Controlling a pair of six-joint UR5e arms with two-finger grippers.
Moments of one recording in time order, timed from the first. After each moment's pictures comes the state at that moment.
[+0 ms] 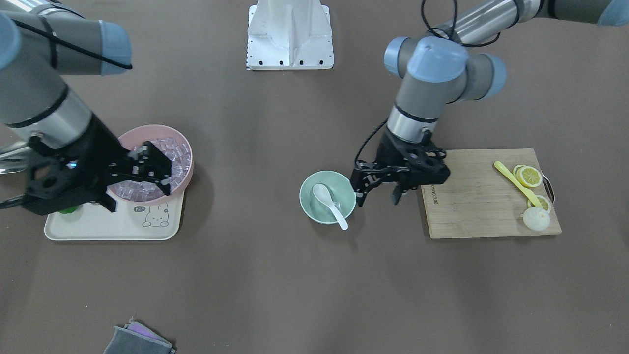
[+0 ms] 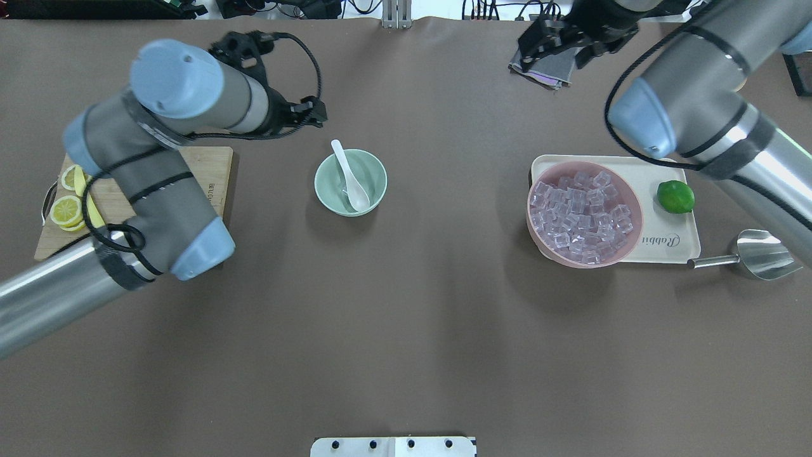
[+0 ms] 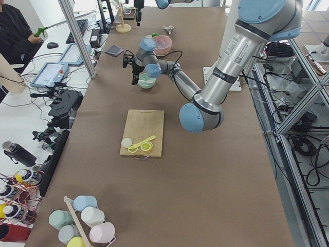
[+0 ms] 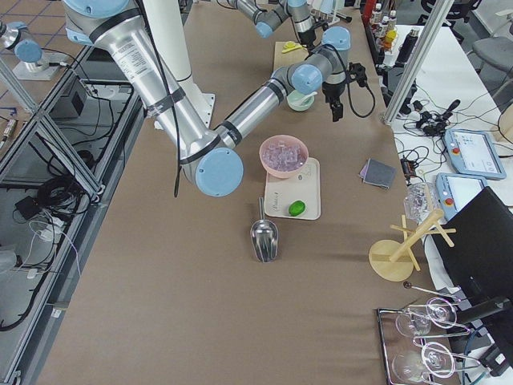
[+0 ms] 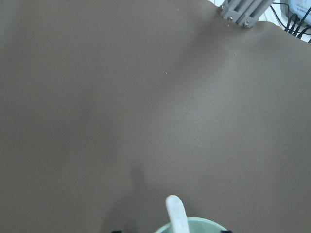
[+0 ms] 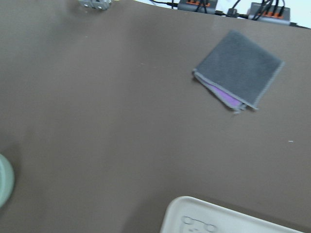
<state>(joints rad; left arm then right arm) -0.85 -2.11 -1.67 -1.94 -1.83 -1.14 1.11 -1.00 1.73 -1.61 2.23 0.52</state>
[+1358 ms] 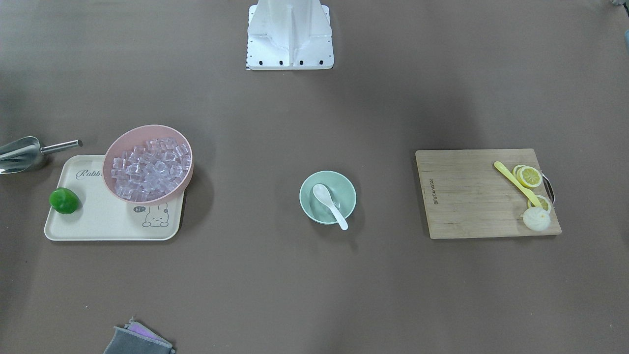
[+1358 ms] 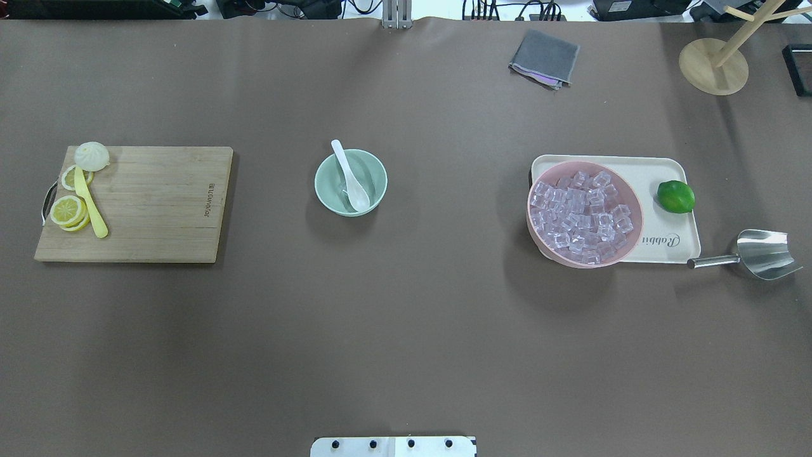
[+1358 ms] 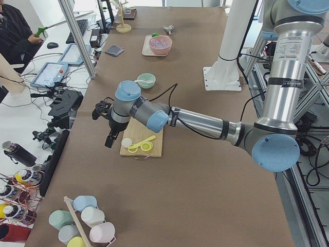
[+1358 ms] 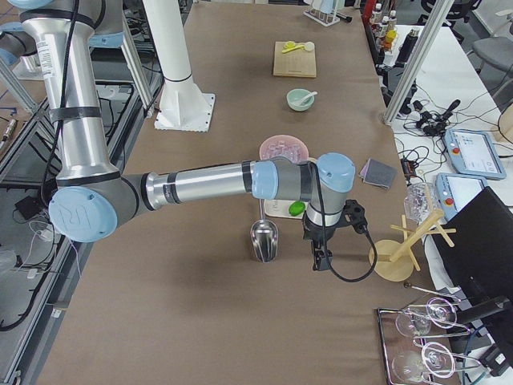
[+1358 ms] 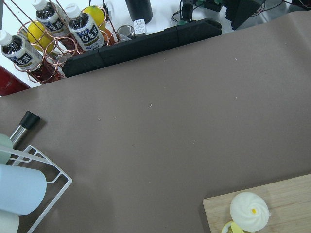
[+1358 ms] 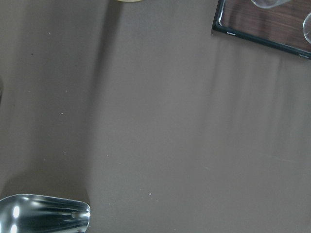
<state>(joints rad) -1.46 -1.67 -1.67 -1.93 -2.18 -0.23 1.59 -1.45 1.61 -1.74 2.21 -0.25</state>
